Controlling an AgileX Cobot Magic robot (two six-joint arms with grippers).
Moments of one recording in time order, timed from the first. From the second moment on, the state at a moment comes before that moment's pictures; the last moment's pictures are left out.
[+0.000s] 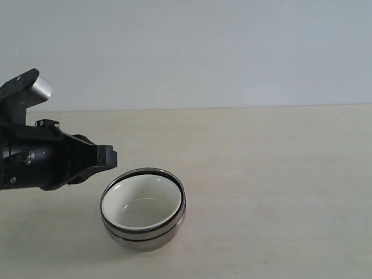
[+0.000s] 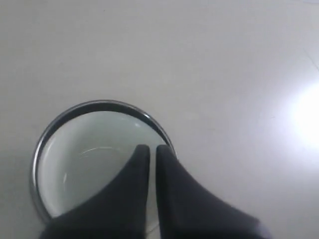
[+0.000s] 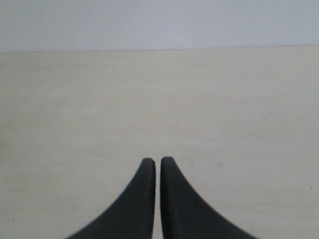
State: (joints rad) left arm -0.48 1.26 -0.63 -1.41 0.22 1.05; right arm 0.17 0.00 0.00 0.00 0.34 0.07
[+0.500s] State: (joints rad) left arm -0.58 1.14 -0.51 -1.74 0.57 1.49; right arm 0.17 0.00 0.00 0.00 0.34 0.07
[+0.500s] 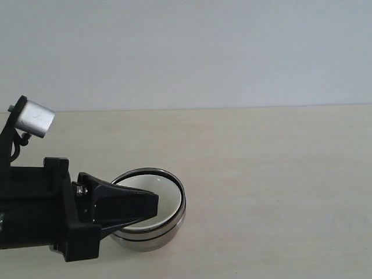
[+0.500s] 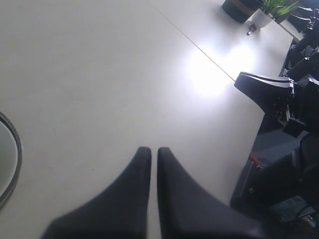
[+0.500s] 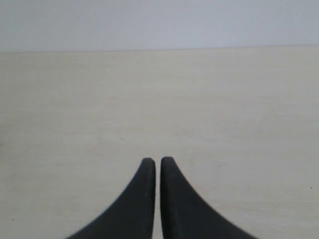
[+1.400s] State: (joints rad) left arm -0.25 0.74 -0.50 -1.74 0.58 1.49; right arm 0.17 0.00 0.00 0.00 0.34 0.07
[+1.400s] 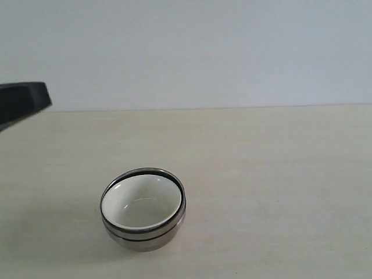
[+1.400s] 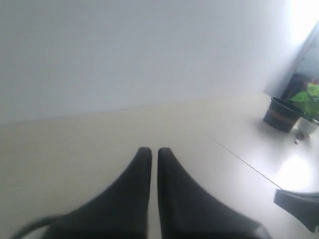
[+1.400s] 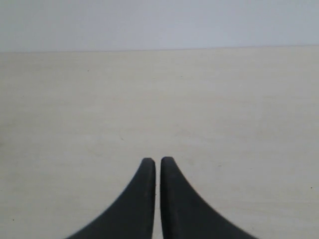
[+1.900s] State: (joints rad) left arm -0.02 0.26 -0.50 -1.74 0.57 1.49; right arm 0.17 0.00 0.00 0.00 0.34 0.07
